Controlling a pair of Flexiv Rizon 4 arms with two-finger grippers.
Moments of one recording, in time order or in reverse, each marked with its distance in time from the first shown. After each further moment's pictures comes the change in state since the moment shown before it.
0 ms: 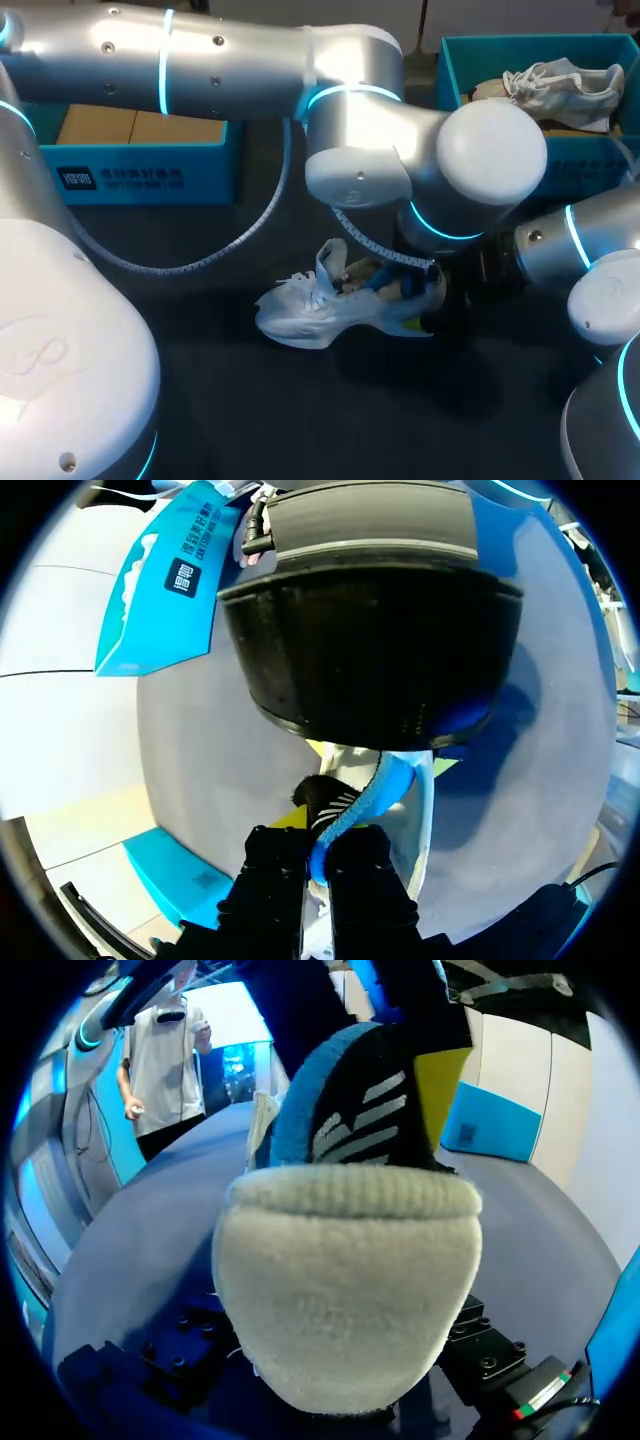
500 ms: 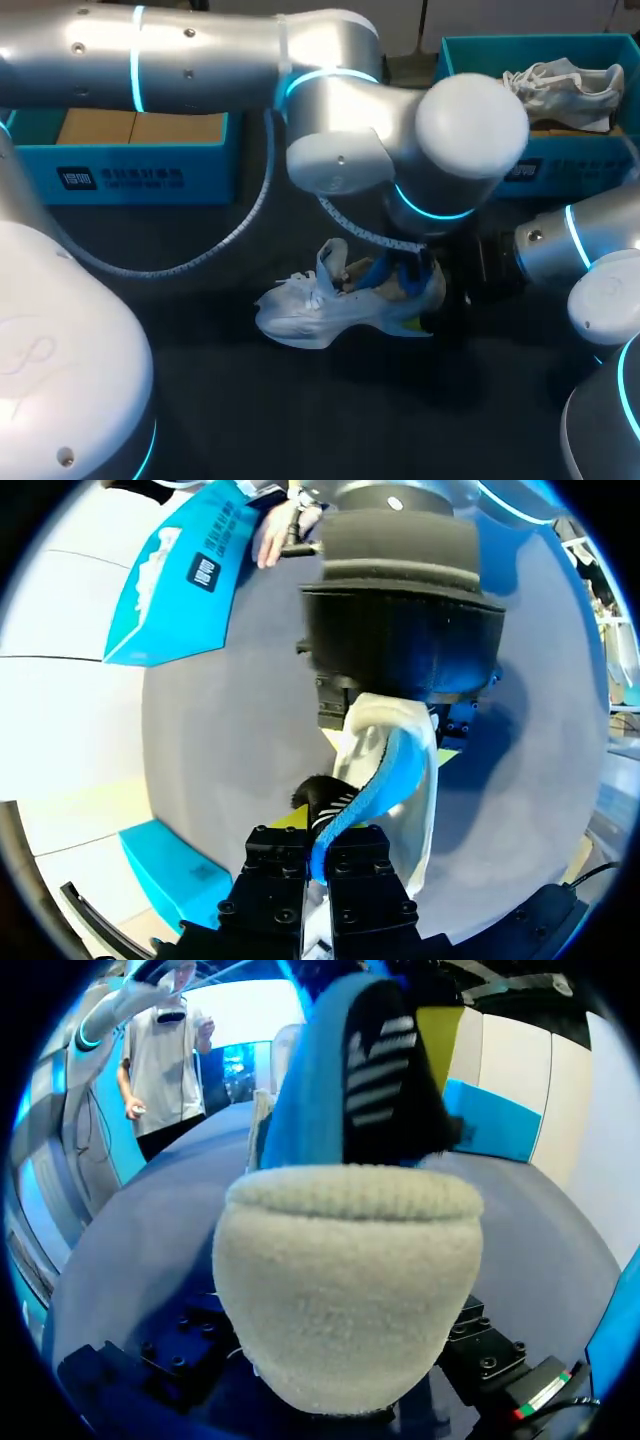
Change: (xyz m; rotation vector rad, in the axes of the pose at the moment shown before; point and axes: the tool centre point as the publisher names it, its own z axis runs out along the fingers) left arm -0.013 0.010 -0.016 0.035 0.024 -0.057; right arm 0.000 0.000 0.000 0.000 0.000 0.000
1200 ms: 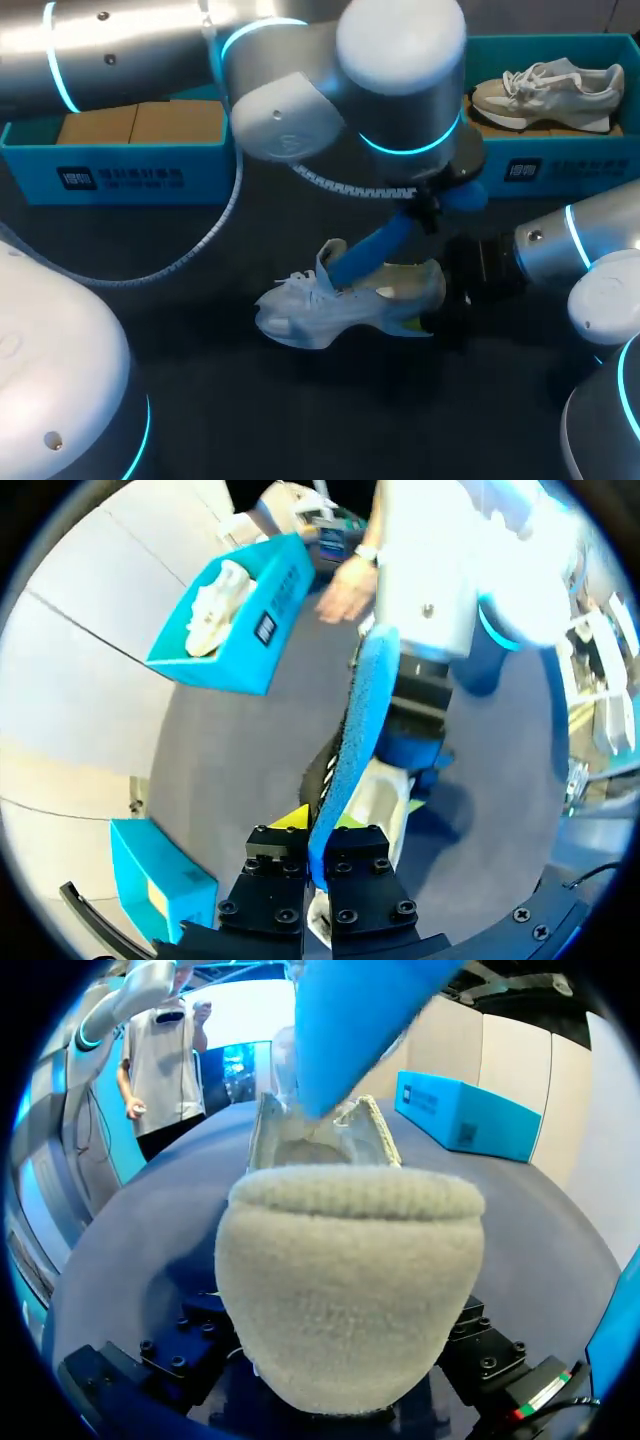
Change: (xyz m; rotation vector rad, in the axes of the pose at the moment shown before) left arm -0.027 -0.023 -0.085 0.254 0.057 -0.214; right arm 0.000 0.000 0.000 0.000 0.000 0.000
